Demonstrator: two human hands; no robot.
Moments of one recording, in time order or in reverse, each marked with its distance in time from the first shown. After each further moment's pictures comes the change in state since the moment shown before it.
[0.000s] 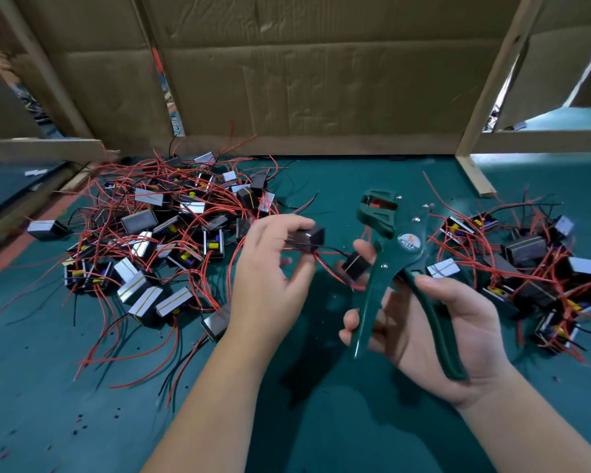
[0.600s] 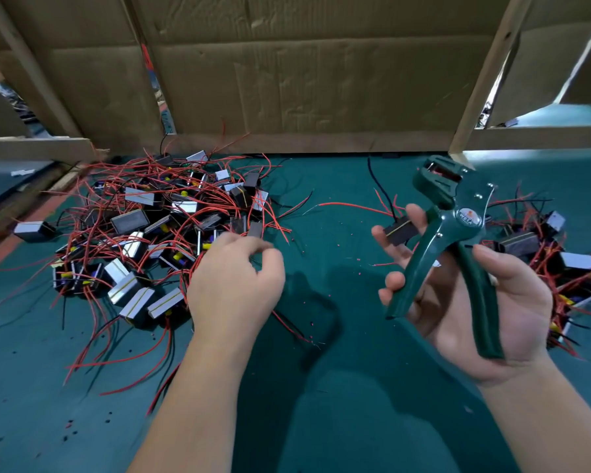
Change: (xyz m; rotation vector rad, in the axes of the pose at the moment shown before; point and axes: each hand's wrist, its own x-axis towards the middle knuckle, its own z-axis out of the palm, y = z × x) left_hand 0.003 0.009 -0.021 0.502 -0.013 -0.380; right_hand -0.011 -0.028 -0.009 -0.002 -0.016 -0.204
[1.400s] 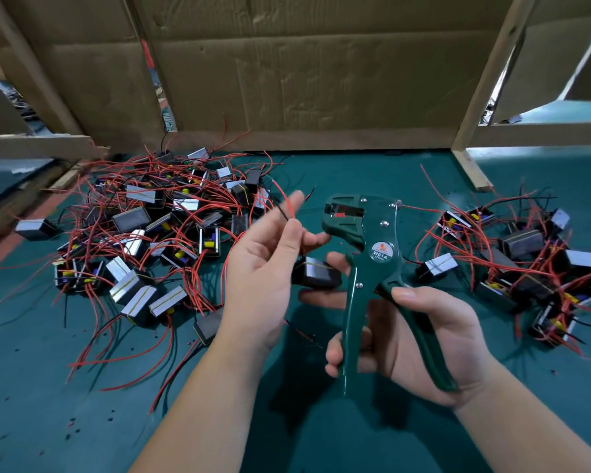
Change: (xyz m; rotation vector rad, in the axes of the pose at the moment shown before) left_hand -0.010 0.024 0.011 -1.239 -0.246 -0.086; right_hand 0.007 0.037 0.013 -0.055 -0.120 0.325
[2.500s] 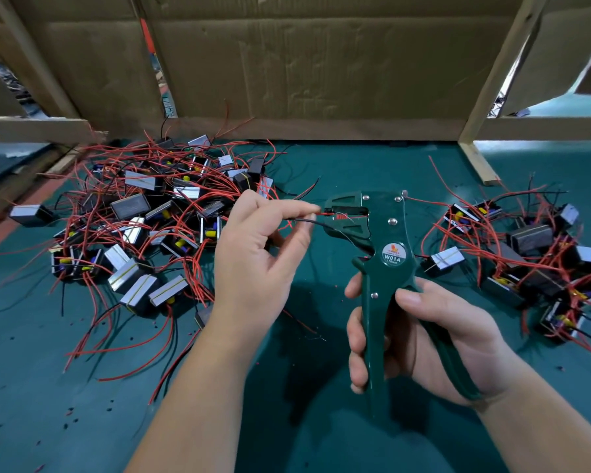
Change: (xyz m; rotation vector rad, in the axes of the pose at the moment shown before) left_hand 0.005 0.008 -0.018 0.701 0.015 0.527; right_hand -0.008 -0.004 -0.002 -0.190 0.031 0.033
